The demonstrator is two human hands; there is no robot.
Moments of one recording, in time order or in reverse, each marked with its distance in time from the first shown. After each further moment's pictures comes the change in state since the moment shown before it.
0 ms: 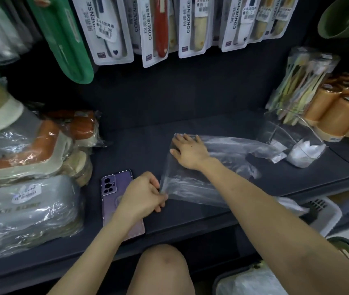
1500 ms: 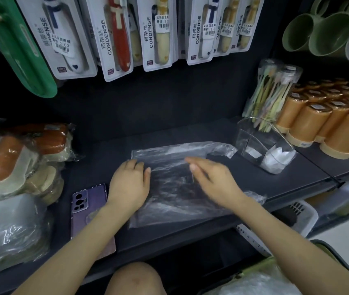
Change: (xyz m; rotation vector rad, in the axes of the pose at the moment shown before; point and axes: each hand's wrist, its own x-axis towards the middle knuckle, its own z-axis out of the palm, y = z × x) left_hand 0.062 0.005 0.022 0.654 0.289 0.382; right_hand -0.125 0.054 -0.013 0.503 0.454 -0.110
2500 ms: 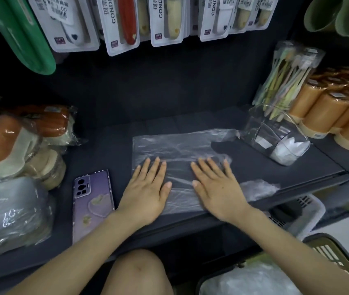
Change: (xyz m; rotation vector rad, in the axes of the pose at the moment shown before) left_hand -0.035 0.017 0.019 0.068 -0.312 0.095; right_hand -0.033 0.015 0.037 -0.548 -0.203 0.051
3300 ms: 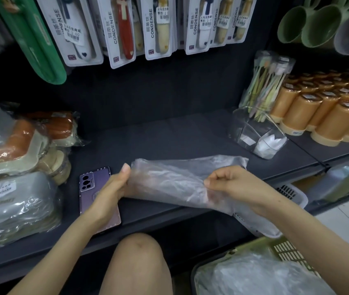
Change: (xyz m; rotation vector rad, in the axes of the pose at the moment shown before) left_hand -0.055 -0.027 -0.036 -1.427 0.114 -0.101; right_hand -0.049 -0.002 -0.097 1.053 -0.216 0.302
